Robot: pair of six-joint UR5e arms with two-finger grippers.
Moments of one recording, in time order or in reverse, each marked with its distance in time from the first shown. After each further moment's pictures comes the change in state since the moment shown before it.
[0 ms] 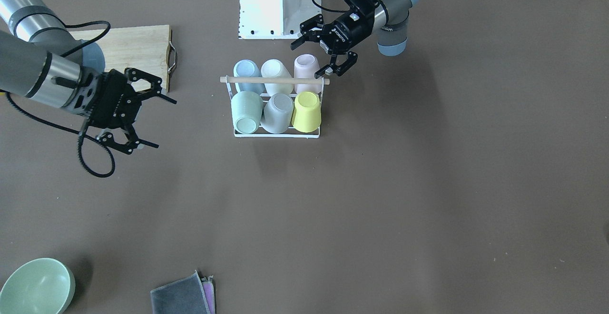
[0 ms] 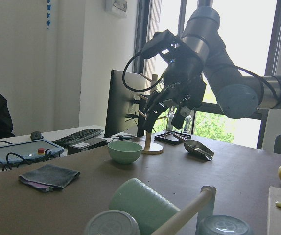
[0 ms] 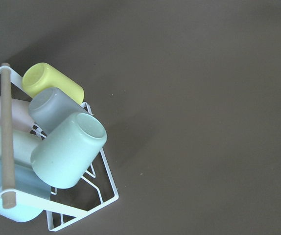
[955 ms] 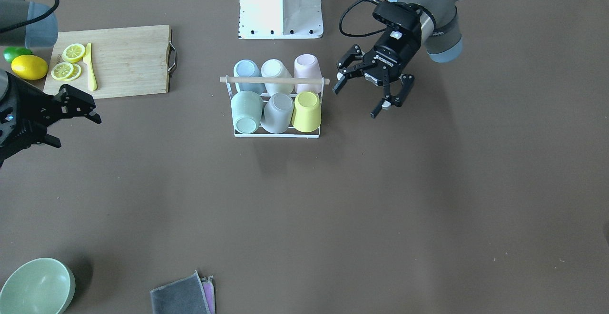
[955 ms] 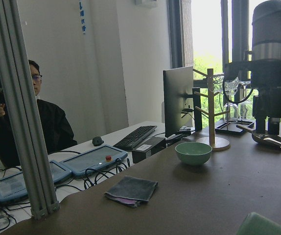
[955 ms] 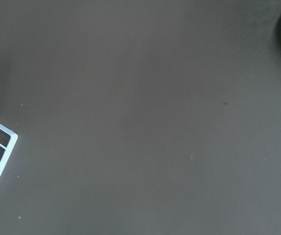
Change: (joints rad) left arm -0.350 0.073 -0.115 0.452 -0.125 -0.007; right arm 0.106 -0.068 0.245 -0.947 -0.146 -0.099
